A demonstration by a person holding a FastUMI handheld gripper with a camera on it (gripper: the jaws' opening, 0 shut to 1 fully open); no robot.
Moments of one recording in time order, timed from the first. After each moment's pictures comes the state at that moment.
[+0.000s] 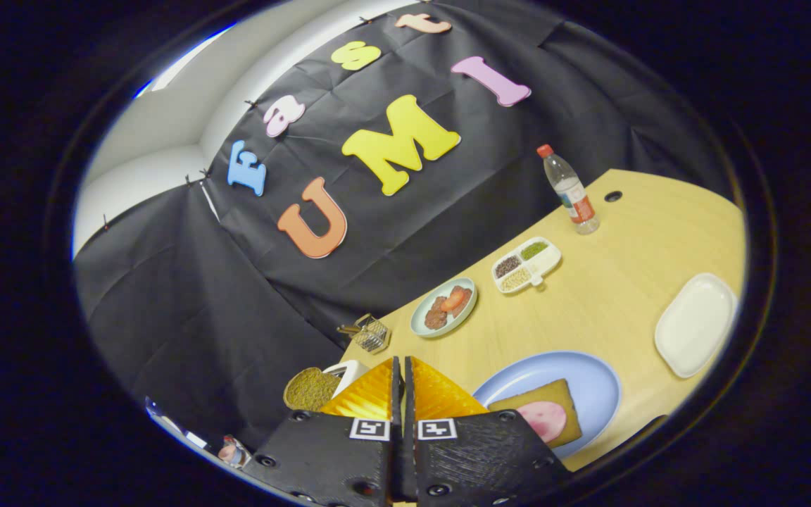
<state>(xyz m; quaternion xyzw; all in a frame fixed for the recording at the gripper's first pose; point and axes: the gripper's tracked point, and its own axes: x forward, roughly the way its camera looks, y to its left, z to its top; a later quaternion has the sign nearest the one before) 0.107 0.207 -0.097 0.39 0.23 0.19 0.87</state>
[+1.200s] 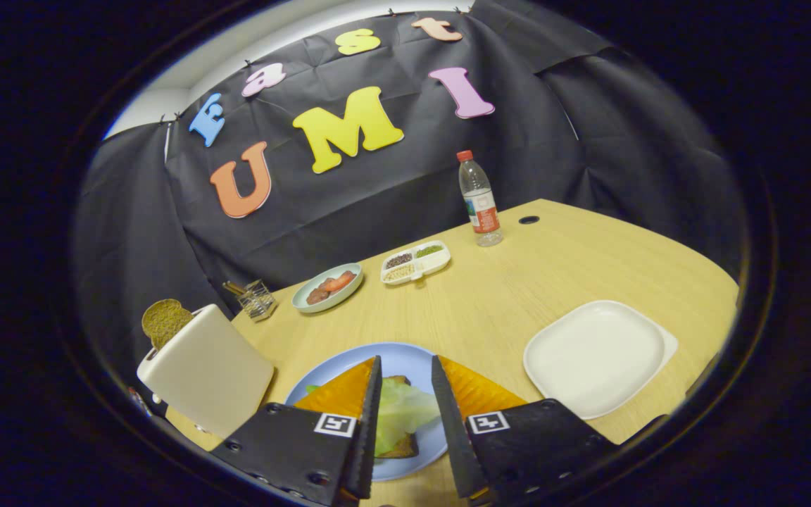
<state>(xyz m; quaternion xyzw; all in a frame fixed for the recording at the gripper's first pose) 0.100 0.100 -0.208 0.22 0.24 0.05 0.94</state>
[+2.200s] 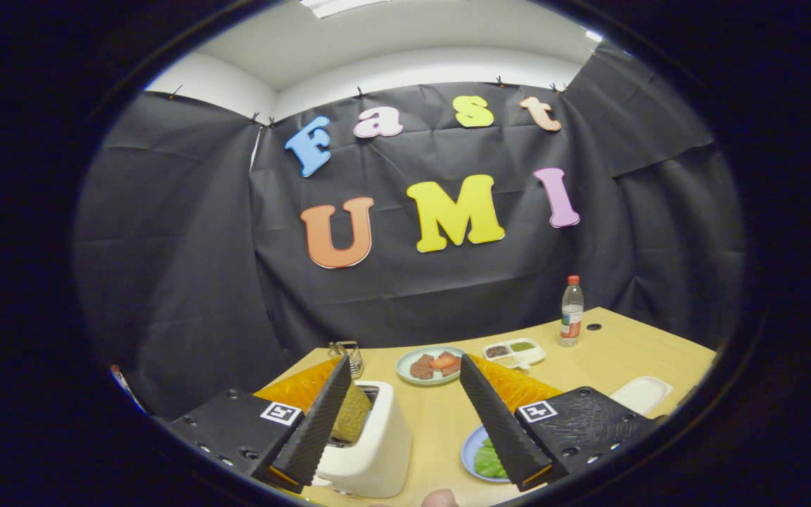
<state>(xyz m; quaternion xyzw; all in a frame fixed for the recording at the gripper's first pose) 0.059 0.314 -0.002 0.14 0.08 0.11 0.98</state>
